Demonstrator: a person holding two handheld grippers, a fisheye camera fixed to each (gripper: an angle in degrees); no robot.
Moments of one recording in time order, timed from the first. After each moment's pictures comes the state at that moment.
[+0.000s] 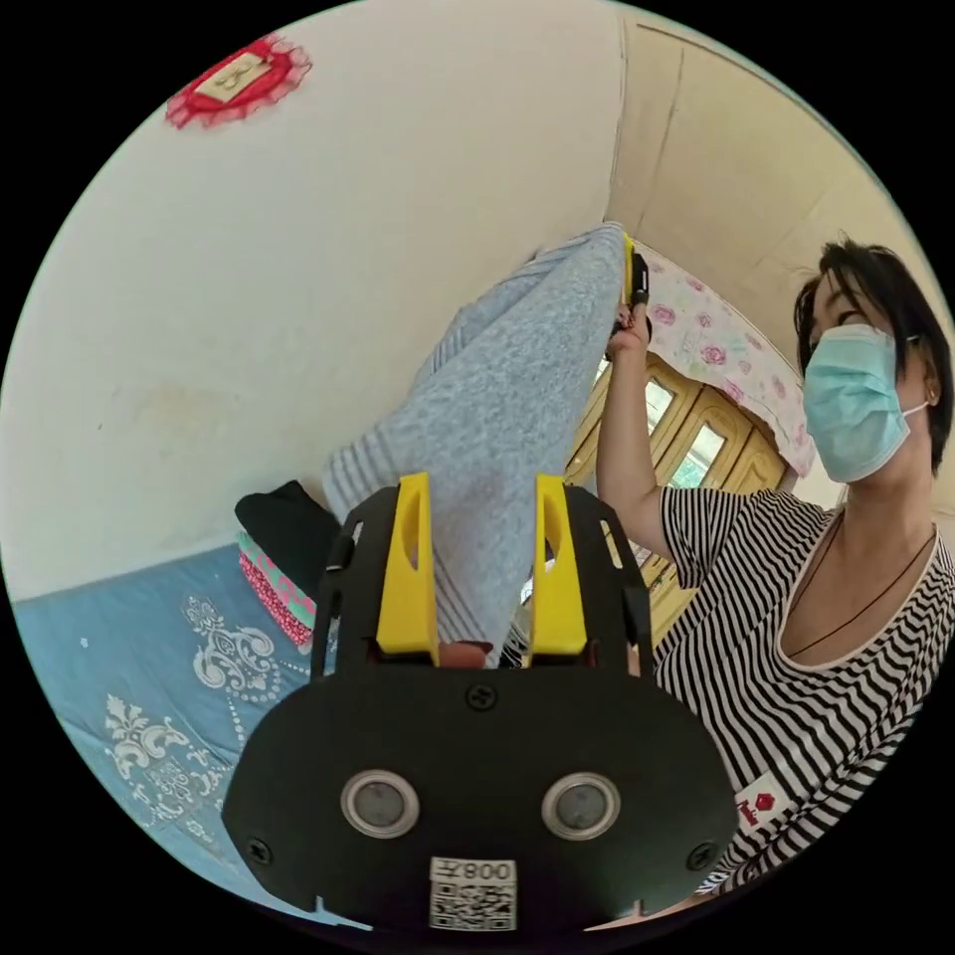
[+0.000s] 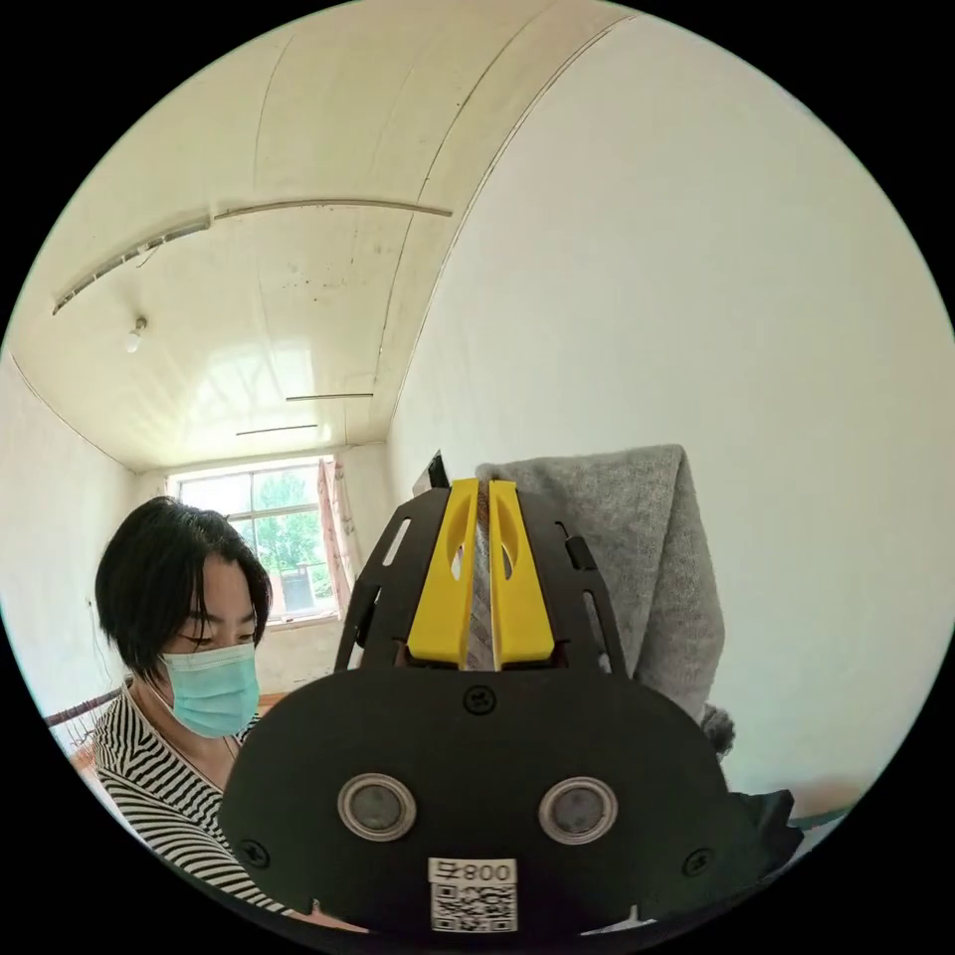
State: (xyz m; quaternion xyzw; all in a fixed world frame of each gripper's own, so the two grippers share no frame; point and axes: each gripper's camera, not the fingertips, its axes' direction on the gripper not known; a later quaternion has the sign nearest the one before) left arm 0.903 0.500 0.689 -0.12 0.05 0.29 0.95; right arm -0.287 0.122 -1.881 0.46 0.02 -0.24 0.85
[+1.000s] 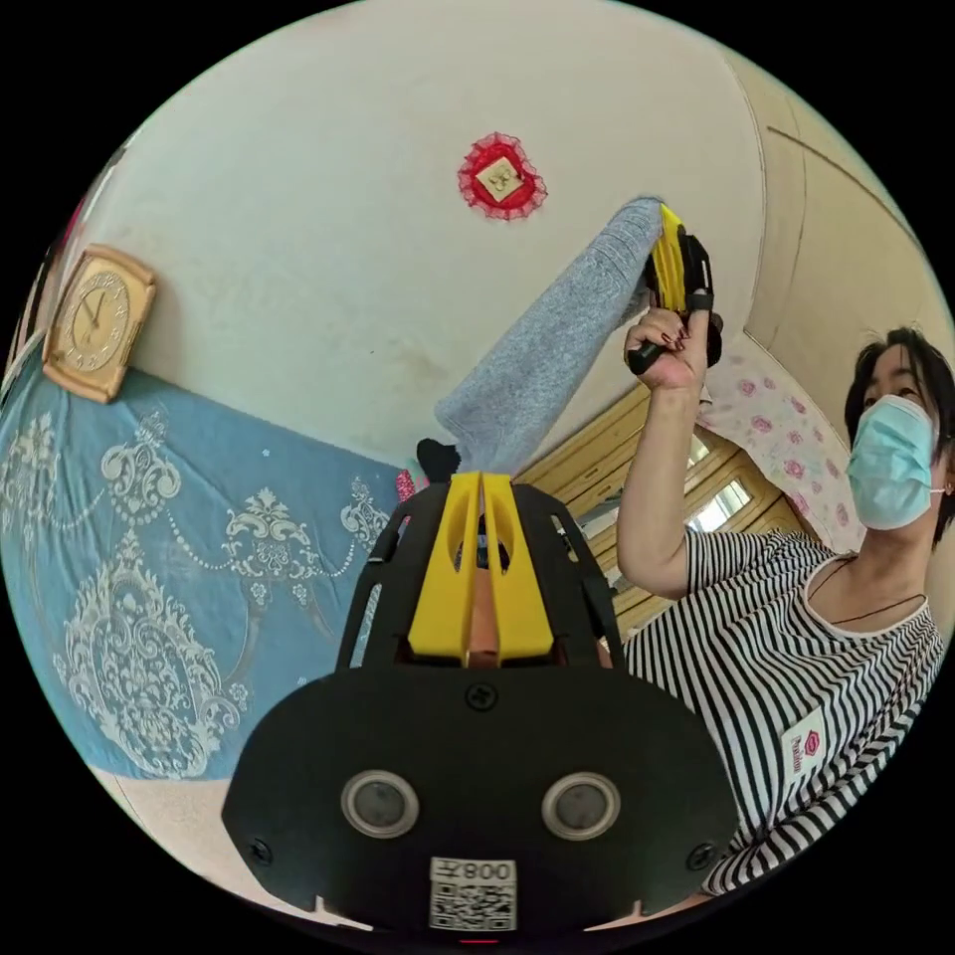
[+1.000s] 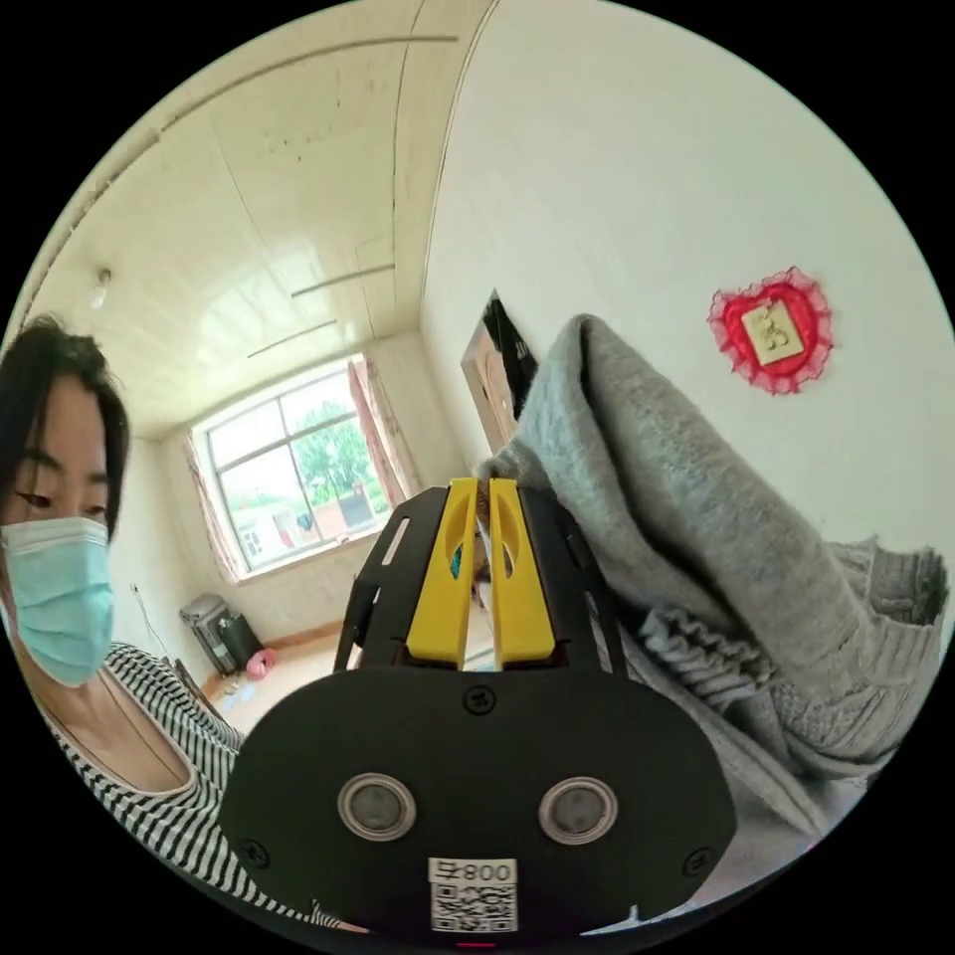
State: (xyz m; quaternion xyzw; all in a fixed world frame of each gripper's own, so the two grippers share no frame) left arm 0.819 0.433 0.153 -0.03 -0.12 0.06 0.99; right arm -0.559 -0.384 -1.041 0.23 0.04 -0.23 0.94
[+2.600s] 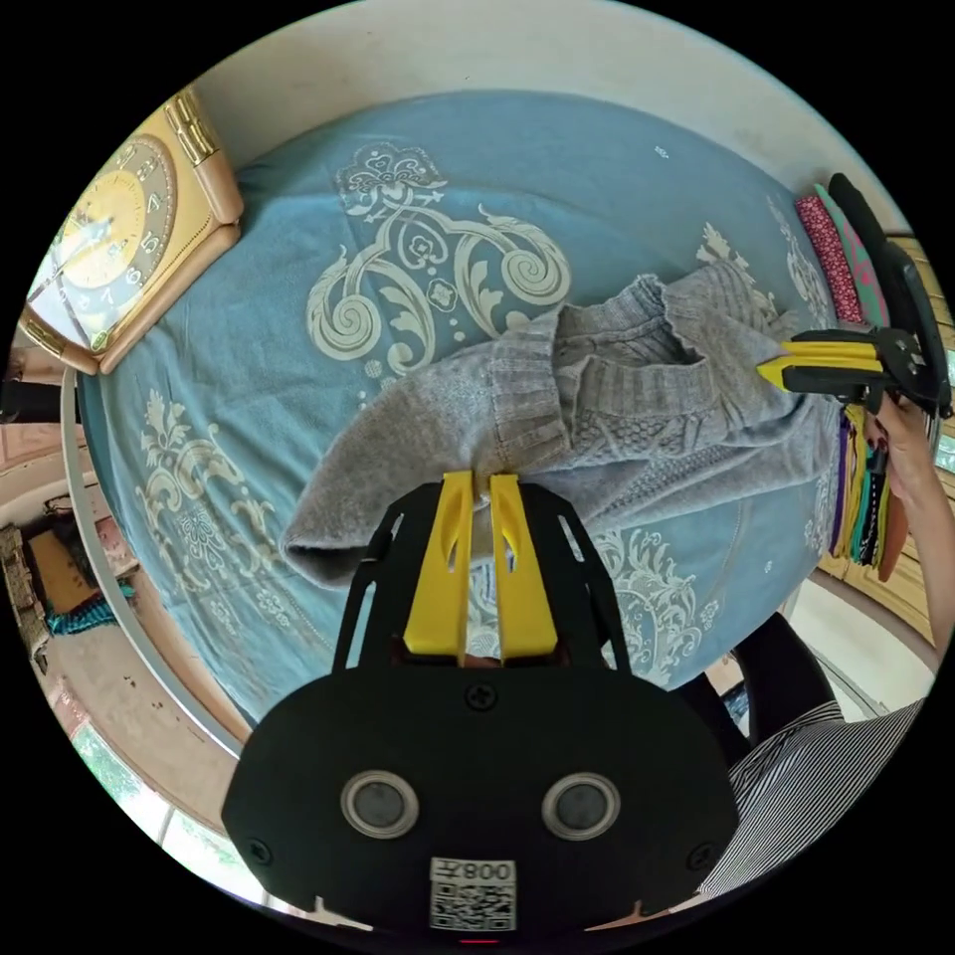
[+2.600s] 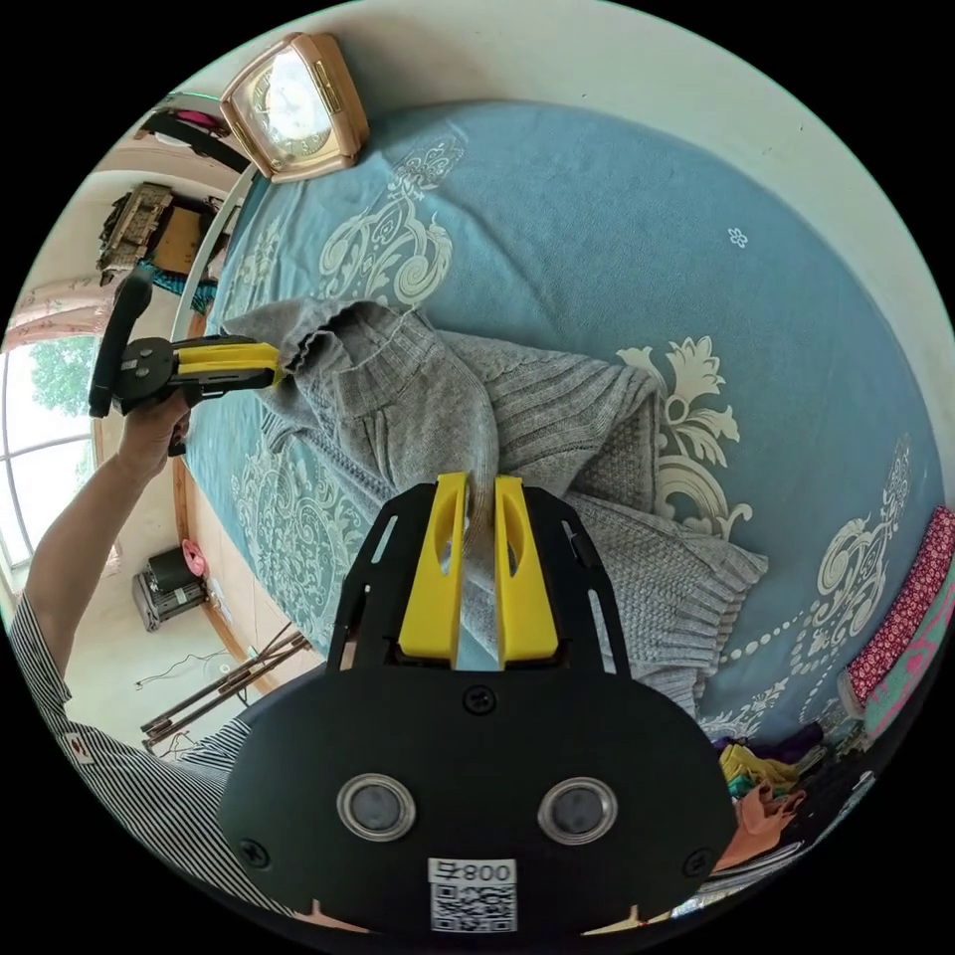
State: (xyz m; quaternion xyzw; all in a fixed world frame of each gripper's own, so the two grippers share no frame) left arm 0.493 0.181 0.065 -0.44 -0.51 0.05 0.74; right arm -0.173 -0.509 -0.231 -0.26 0.26 0.15 0.92
